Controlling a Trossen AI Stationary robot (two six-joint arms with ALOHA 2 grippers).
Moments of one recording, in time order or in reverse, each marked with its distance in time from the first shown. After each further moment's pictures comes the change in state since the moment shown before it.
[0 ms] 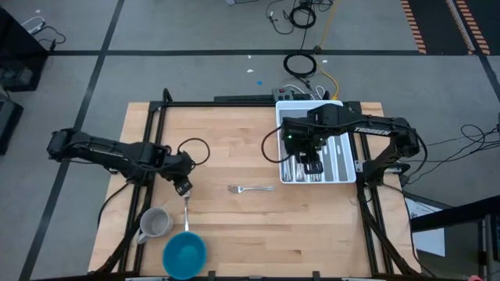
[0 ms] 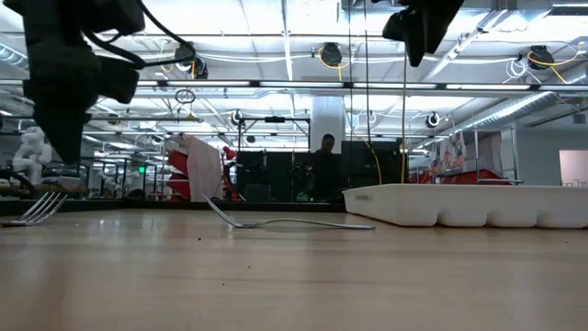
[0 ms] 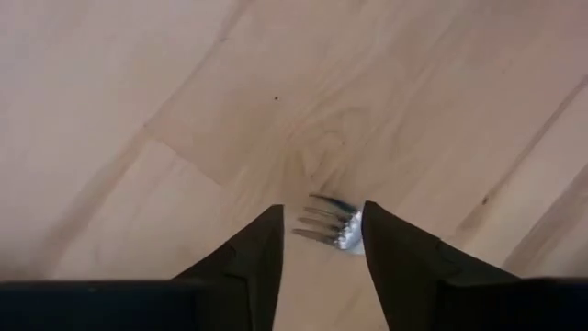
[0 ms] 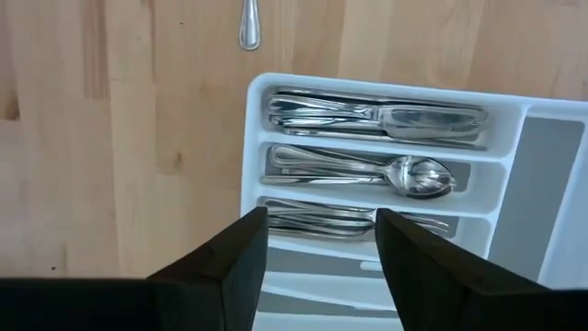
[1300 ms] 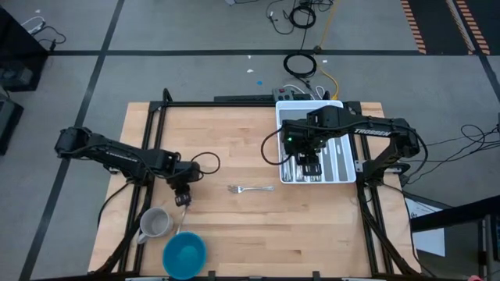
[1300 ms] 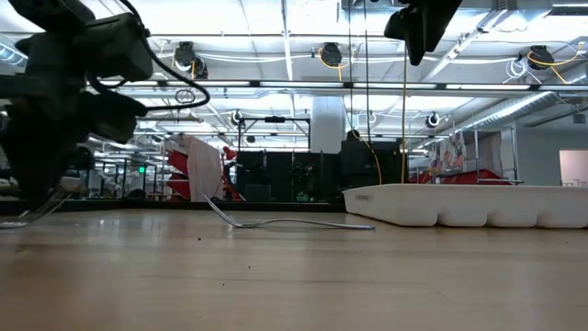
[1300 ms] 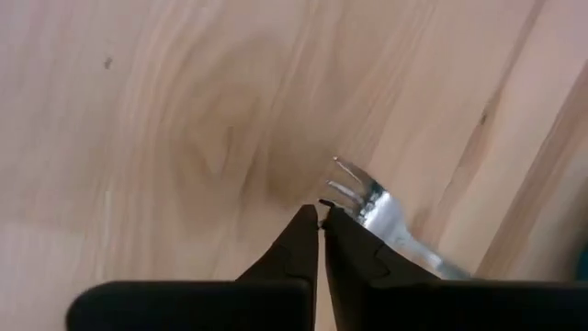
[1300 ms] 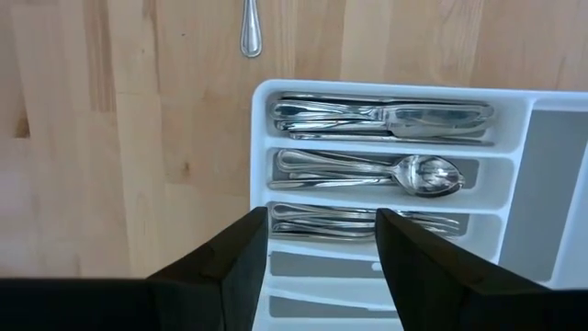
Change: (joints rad) left arm 0.007 0.184 -0.148 0.271 0.229 0.317; right arm 0.022 0.001 0.000 0.008 0.001 0.068
